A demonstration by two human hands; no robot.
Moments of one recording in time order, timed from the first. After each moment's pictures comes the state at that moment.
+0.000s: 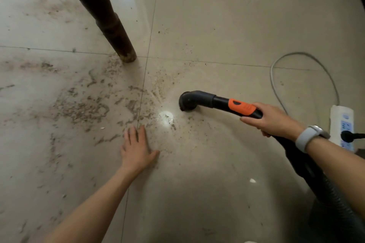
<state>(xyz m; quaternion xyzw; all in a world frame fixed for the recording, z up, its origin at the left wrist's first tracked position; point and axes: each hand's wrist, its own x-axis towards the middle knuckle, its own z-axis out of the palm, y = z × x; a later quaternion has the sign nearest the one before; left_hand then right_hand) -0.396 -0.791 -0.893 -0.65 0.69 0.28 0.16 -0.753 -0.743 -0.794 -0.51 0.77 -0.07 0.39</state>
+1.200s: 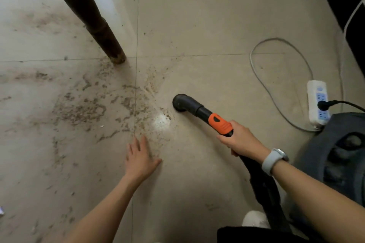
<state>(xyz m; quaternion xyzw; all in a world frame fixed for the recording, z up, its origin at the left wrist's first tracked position) -0.381 -0.743 -0.879 -0.62 0.69 0.33 0.17 -0.656 -0.660 -0.809 -0.36 0.82 -0.15 0.42</state>
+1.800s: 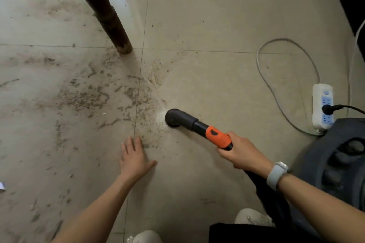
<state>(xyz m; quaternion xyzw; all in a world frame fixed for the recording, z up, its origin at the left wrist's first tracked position) -0.362 -0.718 -0.889 -0.65 0.66 0.32 0.17 -0.642 -0.628 -0.803 -0.44 0.79 -0.05 0.42</state>
